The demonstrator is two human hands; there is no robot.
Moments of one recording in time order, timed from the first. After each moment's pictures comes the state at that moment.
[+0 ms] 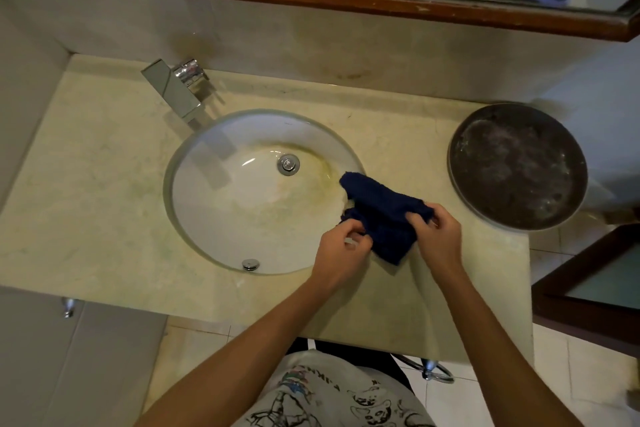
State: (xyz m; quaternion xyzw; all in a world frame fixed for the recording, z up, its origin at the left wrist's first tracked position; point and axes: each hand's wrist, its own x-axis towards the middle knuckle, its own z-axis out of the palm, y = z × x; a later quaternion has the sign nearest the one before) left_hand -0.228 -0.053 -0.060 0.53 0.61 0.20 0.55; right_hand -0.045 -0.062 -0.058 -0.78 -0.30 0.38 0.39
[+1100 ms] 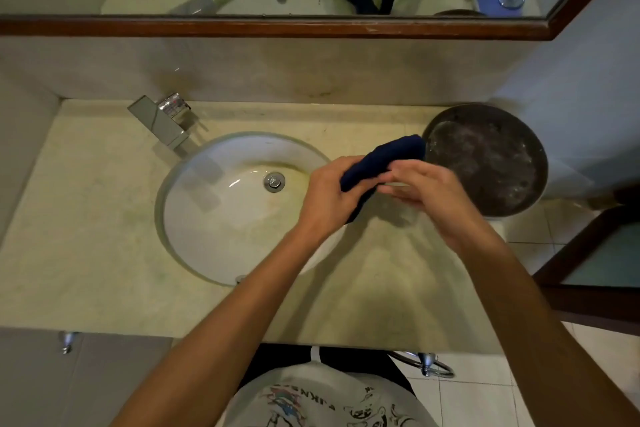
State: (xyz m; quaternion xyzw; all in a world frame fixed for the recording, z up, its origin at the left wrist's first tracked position) left_hand -0.207 0.020 0.038 0.69 0.49 0.31 0.43; right_hand -0.038 -0.037 0.091 -0.65 -0.31 0.56 0.42
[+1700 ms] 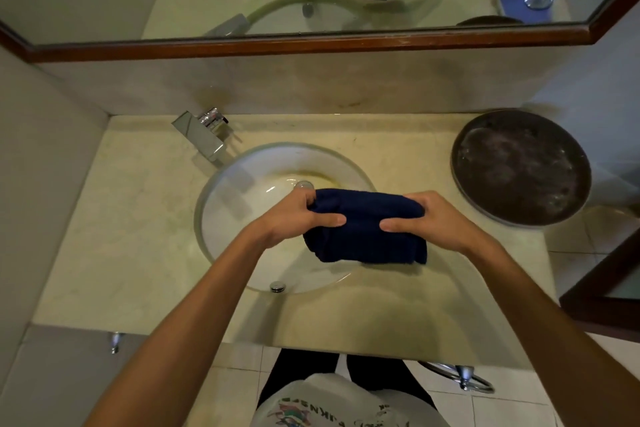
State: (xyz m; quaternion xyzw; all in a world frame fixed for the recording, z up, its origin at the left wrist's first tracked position) left_hand -0.324 0.051 0.055 0.57 0.49 0.06 0.66; right_hand -0.059 -0.027 0.050 -0.59 -0.50 0.58 0.25
